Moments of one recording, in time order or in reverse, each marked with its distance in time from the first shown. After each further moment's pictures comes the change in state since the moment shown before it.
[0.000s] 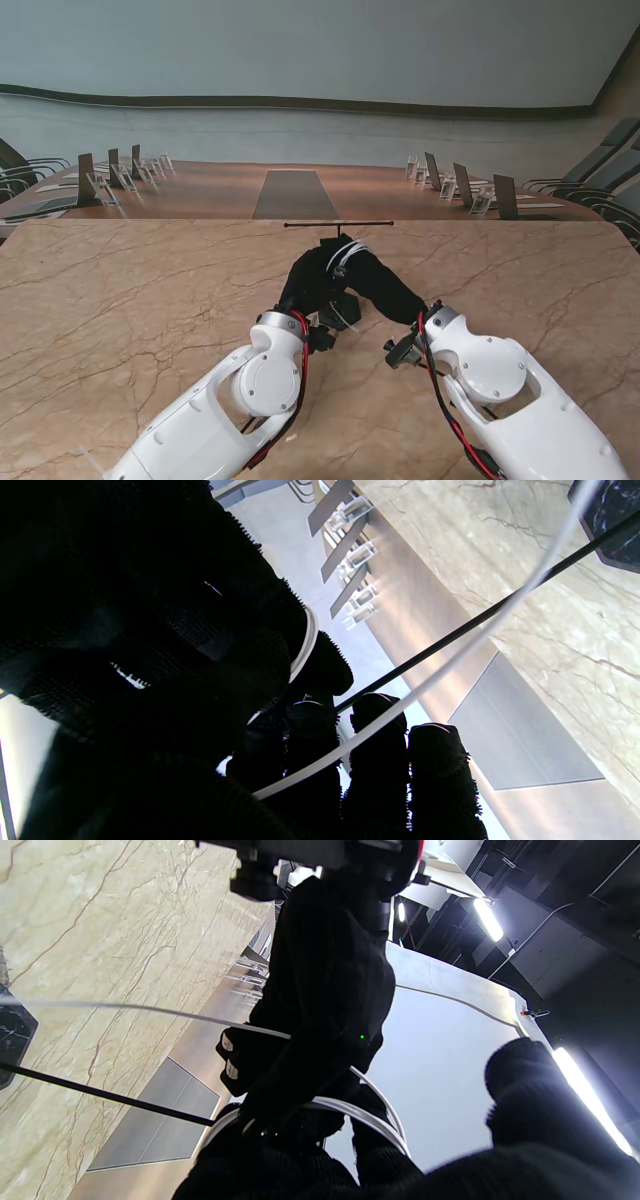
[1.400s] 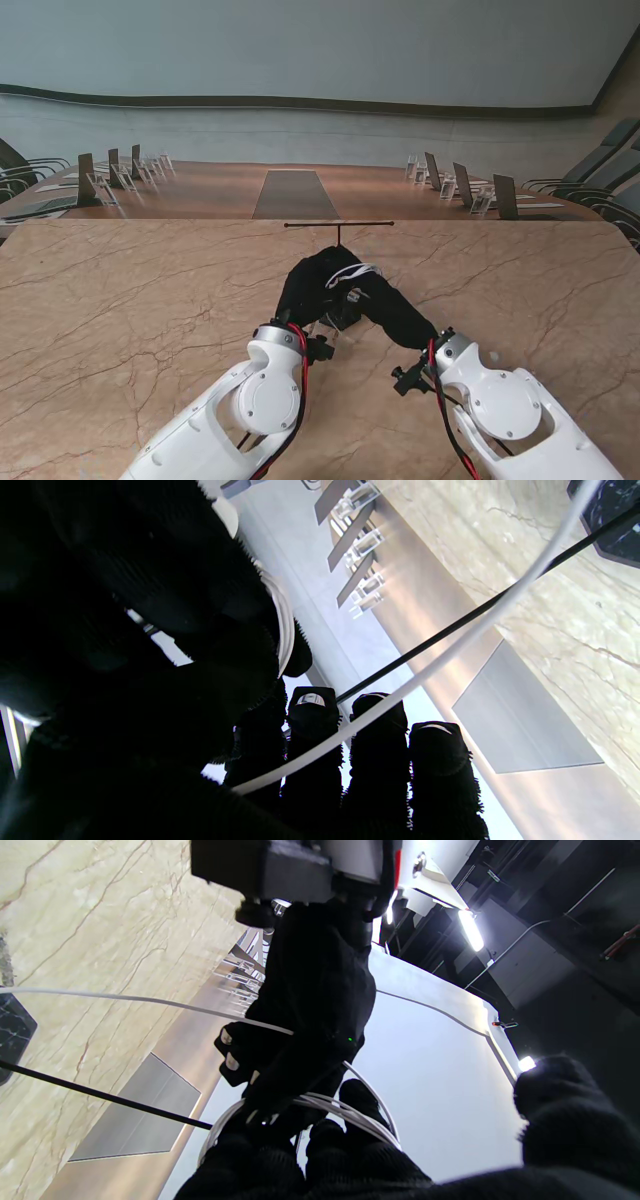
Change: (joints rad) left arm 0.065 -0.002 -0.017 -0.031 0.062 -0.032 0.051; right arm -0.139 -0.003 0.068 -0.074 -0.079 -0.113 -0.008; left_hand -0.061 -0.035 0.048 -0.033 0.022 -0.015 -0.019 0.068 0.015 0.017 0.014 -0.006 0.026 0.000 0.024 0.000 0.030 0.012 0.023 0.009; right_hand -0.190 -0.001 0.081 0.000 0.046 0.075 0.009 -0.056 0.073 -0.262 0.087 -0.015 -0.010 -0.050 -0.047 -0.047 -0.008 -0.057 0.008 -0.017
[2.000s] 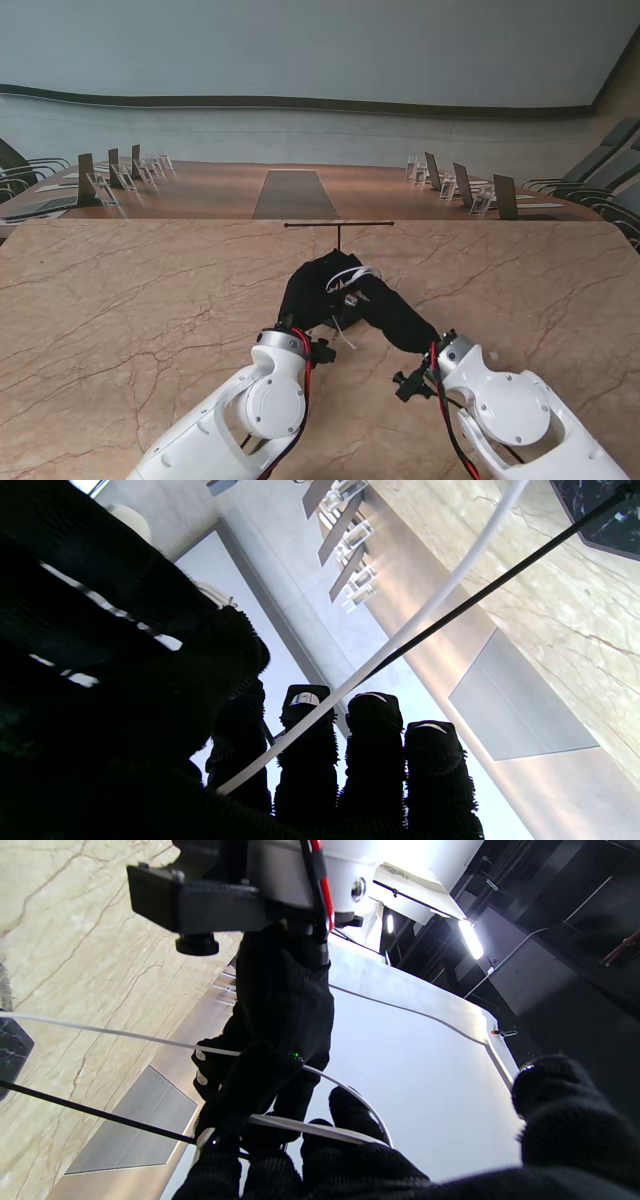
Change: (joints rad) left arm -0.008 -0.017 0.017 0.053 0.049 -0.004 0.057; right arm -0.053 0.015 0.022 -0.088 0.003 0.050 0.028; left_hand -0.042 -0.061 -0.015 -0.027 0.041 -0.169 0.033 -0.011 0.025 -0.009 0.000 0.001 0.000 0.000 0.000 0.000 0.001 0.001 0.000 0.001; right_hand 0.000 0.001 0.011 0.000 0.000 0.084 -0.084 -0.025 0.004 0.065 0.000 0.002 -0.084 -0.012 -0.099 -0.067 -0.077 0.112 -0.261 0.005
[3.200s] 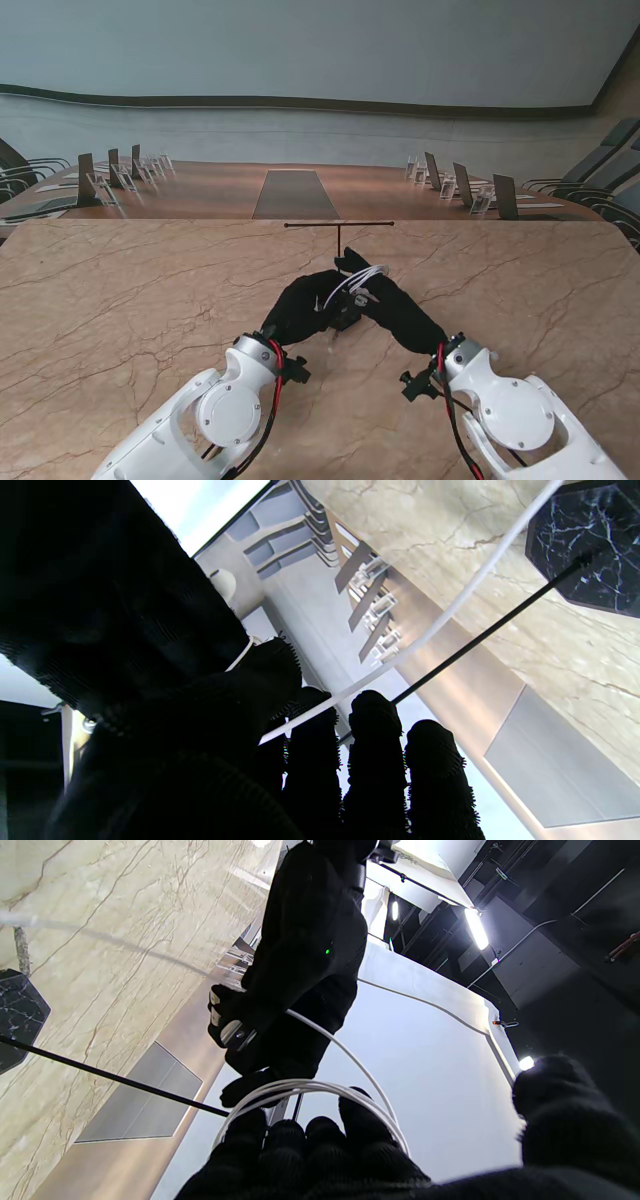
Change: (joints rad) left arm 0.083 0.117 -0.104 -0.106 0.021 -0.179 -0.300; right arm -0.009 -0.018 0.034 0.035 -0.033 -0.043 -0.023; left_hand 0.178 0.170 -0.099 0.036 -0.101 0.210 -0.598 -0.316 -0.135 -0.012 -0.205 0.006 -0.130 -0.040 -0.106 -0.010 -0.142 -0.042 -0.081 -0.098; right_hand 0.000 0.000 0.000 0.000 0.000 -0.077 -0.051 0.021 0.013 -0.022 0.001 0.002 0.115 -0.115 0.163 0.039 0.109 -0.177 0.172 0.075
